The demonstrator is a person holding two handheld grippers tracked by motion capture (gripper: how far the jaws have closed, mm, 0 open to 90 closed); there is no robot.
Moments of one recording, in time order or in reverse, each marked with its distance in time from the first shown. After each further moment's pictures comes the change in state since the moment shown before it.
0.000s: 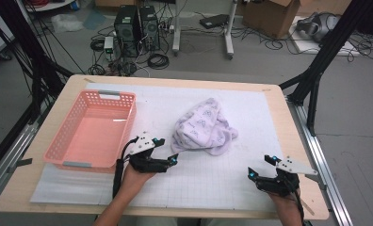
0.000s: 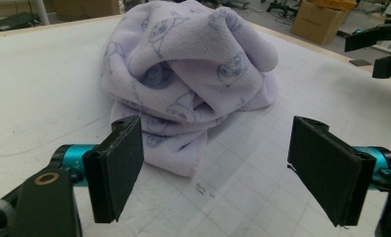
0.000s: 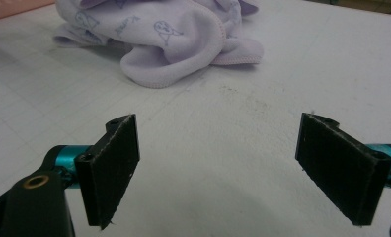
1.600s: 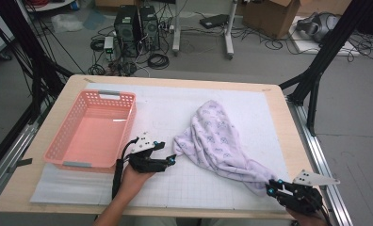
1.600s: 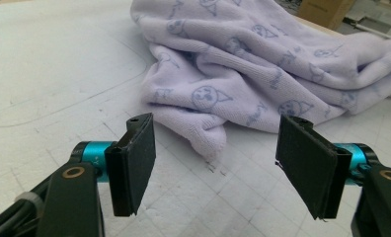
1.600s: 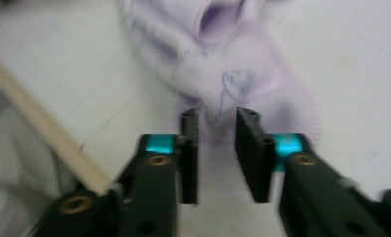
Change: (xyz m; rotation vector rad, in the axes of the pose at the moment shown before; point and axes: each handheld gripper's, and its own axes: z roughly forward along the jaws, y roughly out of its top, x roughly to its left) left arm 0.006 -0.007 0.004 0.065 0.005 -0.023; right arm 0.003 0.006 -0.067 0.202 0.102 0.049
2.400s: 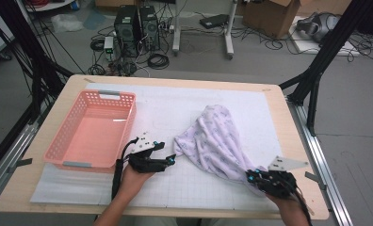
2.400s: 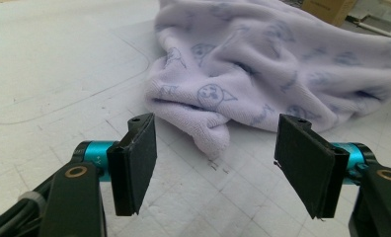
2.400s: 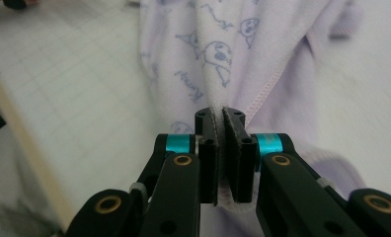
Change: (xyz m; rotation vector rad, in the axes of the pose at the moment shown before) left arm 0.001 0.000 -0.002 -0.004 0.007 -0.007; right arm 0.015 0.024 0.040 0.052 0.072 -0.086
